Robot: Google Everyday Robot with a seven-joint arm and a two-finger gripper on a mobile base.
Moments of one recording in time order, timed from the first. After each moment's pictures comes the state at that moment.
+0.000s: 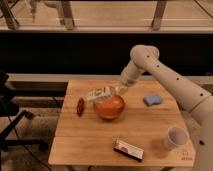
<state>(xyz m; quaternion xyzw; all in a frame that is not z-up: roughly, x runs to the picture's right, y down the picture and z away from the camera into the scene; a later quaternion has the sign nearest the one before) 0.085 0.002 0.766 -0.31 -0.16 0.07 0.93</state>
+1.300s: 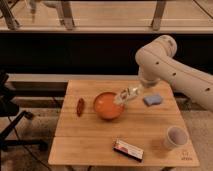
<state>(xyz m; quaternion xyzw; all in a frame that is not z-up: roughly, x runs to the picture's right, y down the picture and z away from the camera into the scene) 0.202 -0.011 0.666 -0.20 0.08 -0.06 0.97</state>
